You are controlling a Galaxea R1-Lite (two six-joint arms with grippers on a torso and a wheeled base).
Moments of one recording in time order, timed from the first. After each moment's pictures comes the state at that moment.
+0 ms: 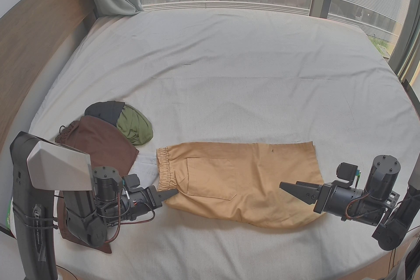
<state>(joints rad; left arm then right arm) -0.30 2.38 -0.44 -1.55 -0.51 -0.73 0.44 1.88 -0.12 -1.54 0.36 0.58</state>
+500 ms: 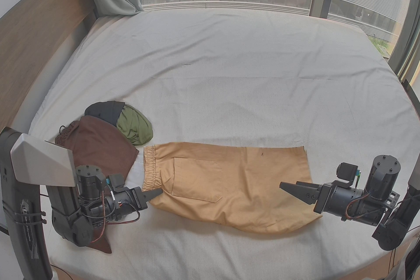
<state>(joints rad) -0.22 2.31 -0.34 -1.55 -0.51 -0.58 0.44 1.88 -0.12 -1.54 0.36 0.58</state>
